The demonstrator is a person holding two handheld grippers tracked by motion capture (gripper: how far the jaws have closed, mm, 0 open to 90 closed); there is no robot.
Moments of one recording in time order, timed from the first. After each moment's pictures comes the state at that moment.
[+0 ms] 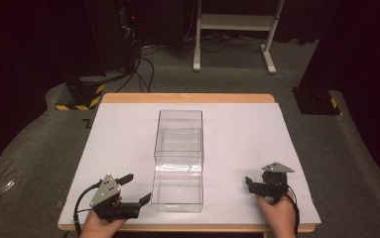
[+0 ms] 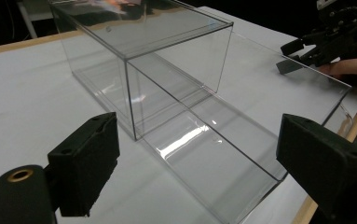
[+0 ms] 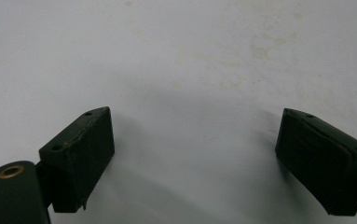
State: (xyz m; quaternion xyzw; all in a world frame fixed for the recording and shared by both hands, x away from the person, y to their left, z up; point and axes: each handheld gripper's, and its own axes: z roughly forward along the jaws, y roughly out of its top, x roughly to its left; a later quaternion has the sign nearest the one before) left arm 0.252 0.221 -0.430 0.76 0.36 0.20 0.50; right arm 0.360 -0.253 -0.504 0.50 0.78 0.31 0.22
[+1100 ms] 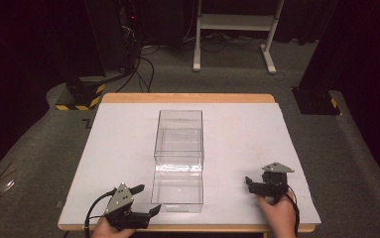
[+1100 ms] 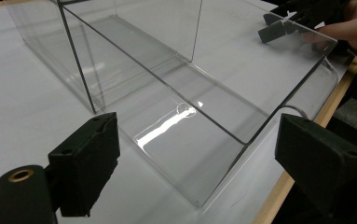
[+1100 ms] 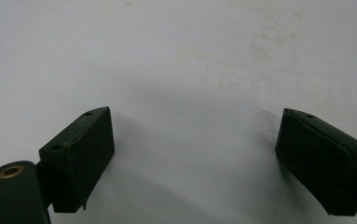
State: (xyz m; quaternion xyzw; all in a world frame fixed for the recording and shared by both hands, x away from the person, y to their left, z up) left arm 0.245 0.200 -0.457 0.79 0.35 0.16 0.48; right arm 0.360 -0.253 -0.504 0.50 0.78 0.31 0.22
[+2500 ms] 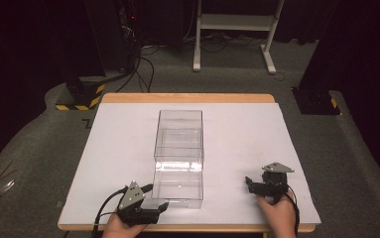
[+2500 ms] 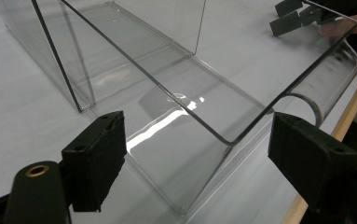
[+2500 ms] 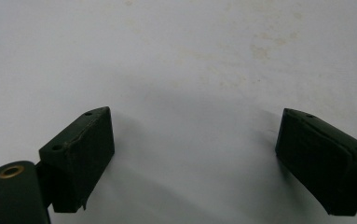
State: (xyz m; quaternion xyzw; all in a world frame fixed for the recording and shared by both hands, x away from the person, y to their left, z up) left arm 0.261 0.180 -0.473 0.78 0.37 0.16 0.47; right arm 0.360 -0.253 -0.504 0.50 0.78 0.31 0.22
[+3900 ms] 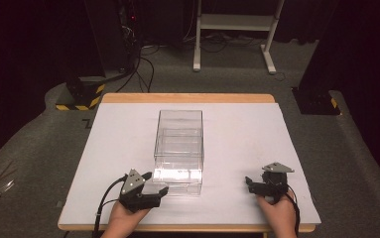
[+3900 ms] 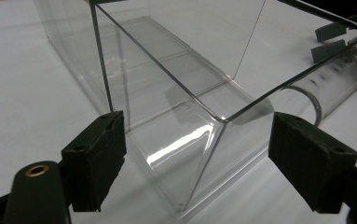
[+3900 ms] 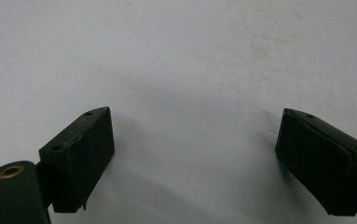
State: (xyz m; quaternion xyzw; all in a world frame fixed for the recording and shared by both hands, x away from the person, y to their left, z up) left arm 0.292 0.180 -0.472 0.76 0.41 0.18 0.48; right arm 0.360 -0.253 -0.504 0.50 0.78 0.31 0.22
